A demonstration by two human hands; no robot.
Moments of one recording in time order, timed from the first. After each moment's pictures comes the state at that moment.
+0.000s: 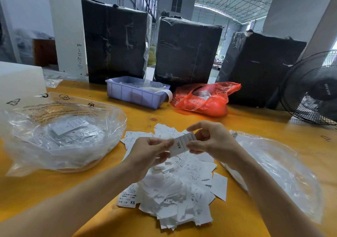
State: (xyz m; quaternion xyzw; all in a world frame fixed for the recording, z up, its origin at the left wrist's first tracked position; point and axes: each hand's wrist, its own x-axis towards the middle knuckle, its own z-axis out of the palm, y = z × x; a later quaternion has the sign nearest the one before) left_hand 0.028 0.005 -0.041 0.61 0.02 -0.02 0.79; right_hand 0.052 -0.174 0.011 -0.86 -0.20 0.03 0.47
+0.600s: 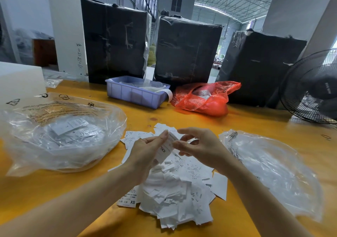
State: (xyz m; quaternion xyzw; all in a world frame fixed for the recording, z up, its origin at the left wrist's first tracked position) left_hand 0.027 -0.002 -0.043 0.57 0.08 0.01 0.82; right_hand 0.051 -0.156 -0.007 -0.86 -0.22 0.01 0.46
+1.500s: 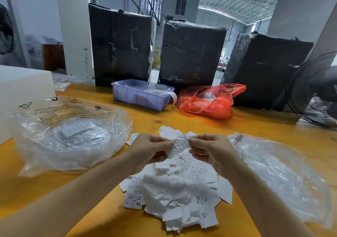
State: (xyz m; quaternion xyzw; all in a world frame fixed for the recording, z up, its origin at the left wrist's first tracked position) left_hand 0.042 0.025 -0.037 0.65 0.02 -0.05 0.76; right_hand 0.056 -0.159 -0.011 -0.71 -0.04 0.09 0.70
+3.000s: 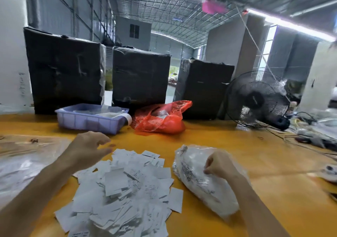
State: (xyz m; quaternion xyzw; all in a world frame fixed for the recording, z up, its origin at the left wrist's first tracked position) left_hand 0.058 0.043 0.015 0.95 -0.04 0.21 0.25; right_hand 0.084 -0.314 -0.022 -0.98 0.07 -0.08 0.17
